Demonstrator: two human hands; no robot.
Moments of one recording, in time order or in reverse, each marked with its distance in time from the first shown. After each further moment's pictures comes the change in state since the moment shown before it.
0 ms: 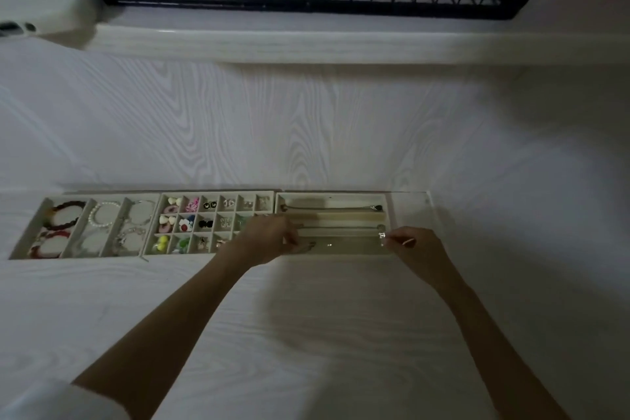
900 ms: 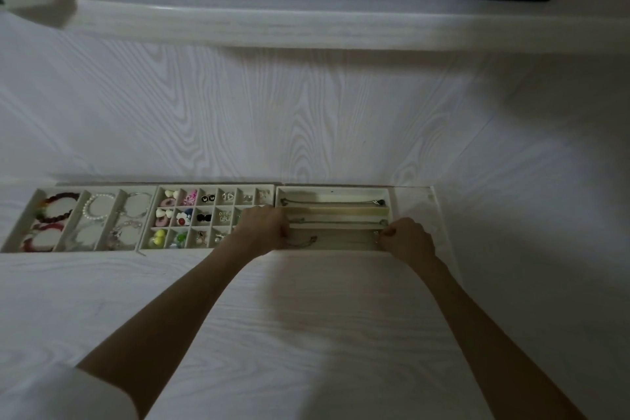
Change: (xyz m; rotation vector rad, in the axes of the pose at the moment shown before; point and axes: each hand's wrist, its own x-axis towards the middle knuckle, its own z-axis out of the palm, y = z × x) left_hand 0.013 -0.009 0.005 0.148 -0.018 -0.107; right_hand 0.037 0.007 0.030 -0.402 -0.083 0.211
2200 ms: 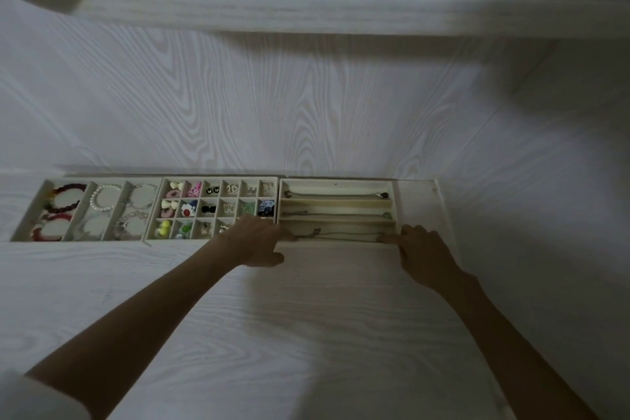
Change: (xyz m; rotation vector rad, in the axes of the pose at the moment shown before) left_hand -0.030 -0.008 0.001 0.149 -0.189 0.234; right_hand -0.027 0.031 -0.004 -0.561 -0.012 -0.479
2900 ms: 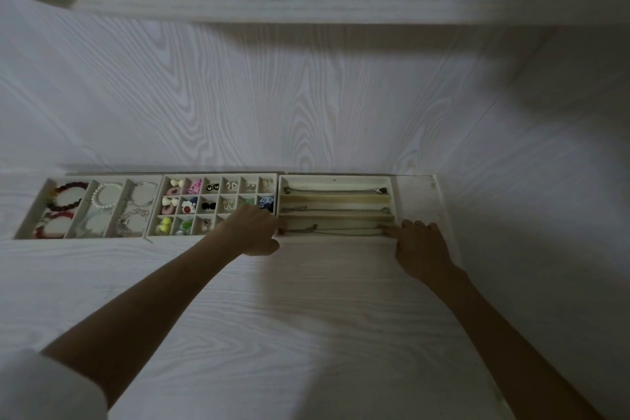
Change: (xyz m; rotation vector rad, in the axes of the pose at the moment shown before) left_hand 0.003 -0.002 -0.004 0.189 0.010 -0.053; right_hand 0.001 -0.006 0.005 -0.024 0.069 0.087
